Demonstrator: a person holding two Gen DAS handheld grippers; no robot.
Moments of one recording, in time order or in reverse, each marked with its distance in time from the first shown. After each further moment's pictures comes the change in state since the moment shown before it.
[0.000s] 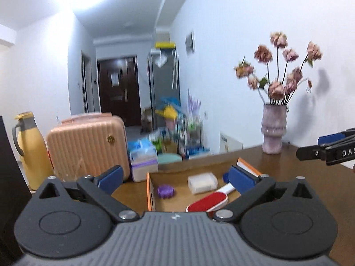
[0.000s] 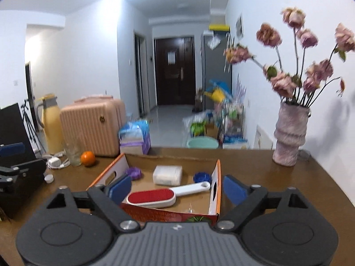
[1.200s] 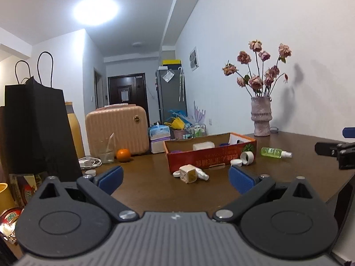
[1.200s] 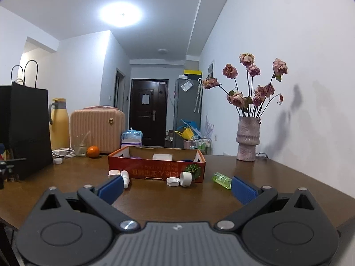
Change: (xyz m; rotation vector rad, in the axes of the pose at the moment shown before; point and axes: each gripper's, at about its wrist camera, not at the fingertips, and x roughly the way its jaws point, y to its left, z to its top) left arm -0.221 0.002 -0.166 0.017 -0.099 0.039; right arm -0.198 0.115 -0.216 -0.054 -0.241 -0.197
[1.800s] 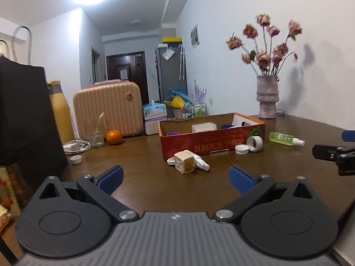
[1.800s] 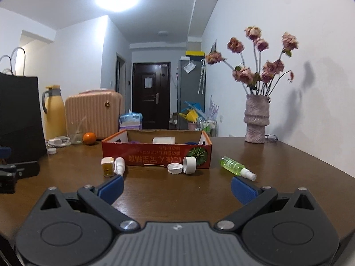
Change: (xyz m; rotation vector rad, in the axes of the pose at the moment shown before) left arm 0.108 -0.014 -0.001 -0.005 0.148 0.014; right arm 0.095 -0.014 -0.006 0.047 0.122 0.040
